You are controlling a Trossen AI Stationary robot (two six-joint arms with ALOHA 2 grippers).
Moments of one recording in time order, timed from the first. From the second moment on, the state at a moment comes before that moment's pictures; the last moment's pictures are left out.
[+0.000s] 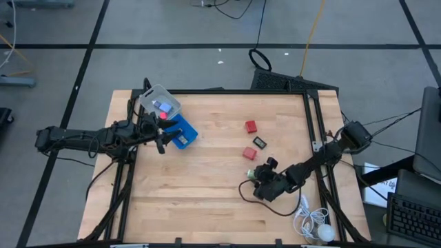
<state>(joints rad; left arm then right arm) 0.02 0.52 0.34 0.14 -0.29 -0.30 0.53 1.69 0.67 -0.04 0.57 0.85</state>
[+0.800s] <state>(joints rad) 0.02 0.52 0.34 0.13 -0.29 -0.30 0.54 1.71 0.67 -0.02 0.54 0.64</state>
